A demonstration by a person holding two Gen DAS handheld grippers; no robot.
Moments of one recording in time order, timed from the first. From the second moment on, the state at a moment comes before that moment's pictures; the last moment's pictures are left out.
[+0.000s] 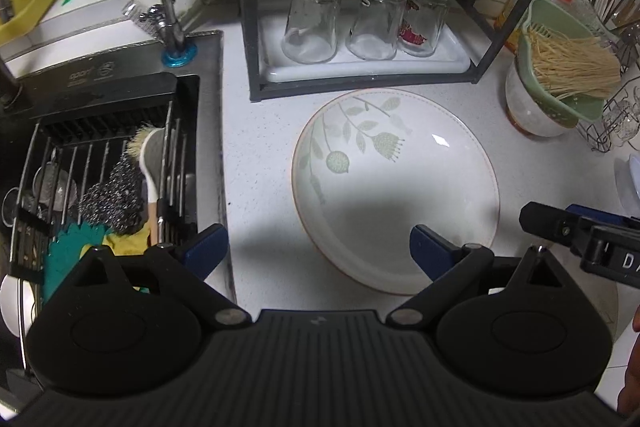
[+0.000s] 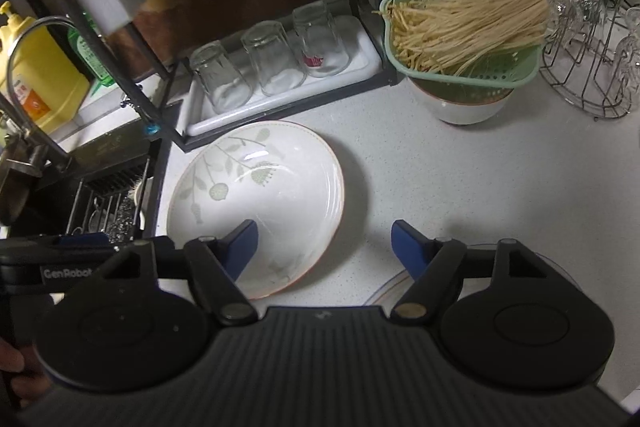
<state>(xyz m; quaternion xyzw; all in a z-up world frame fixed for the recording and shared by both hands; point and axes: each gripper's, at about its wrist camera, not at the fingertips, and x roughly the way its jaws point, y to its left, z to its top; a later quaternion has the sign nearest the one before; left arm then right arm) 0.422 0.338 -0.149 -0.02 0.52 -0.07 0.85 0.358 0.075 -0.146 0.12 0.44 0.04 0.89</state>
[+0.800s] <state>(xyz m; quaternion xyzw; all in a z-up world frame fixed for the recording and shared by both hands) 0.488 0.343 -0.181 -0.02 0.53 -0.09 0.84 0.421 0.084 -0.186 0.10 0.49 -0.01 0.86</state>
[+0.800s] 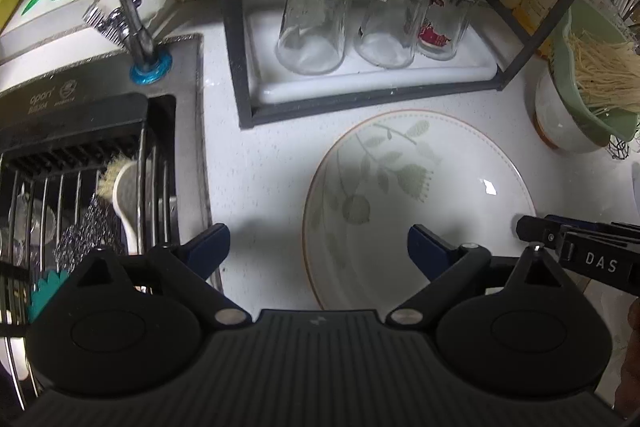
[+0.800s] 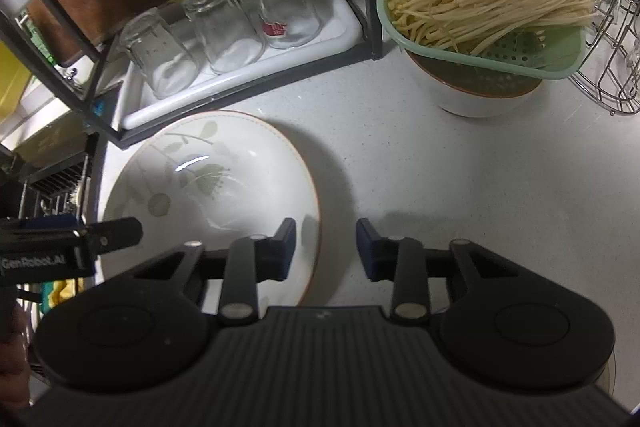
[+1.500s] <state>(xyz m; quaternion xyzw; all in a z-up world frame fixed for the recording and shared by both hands) 0.481 0.353 -0.188 -0.08 0.54 -0.12 0.83 0.433 0.084 -0.190 0.10 0.50 0.05 0.86</state>
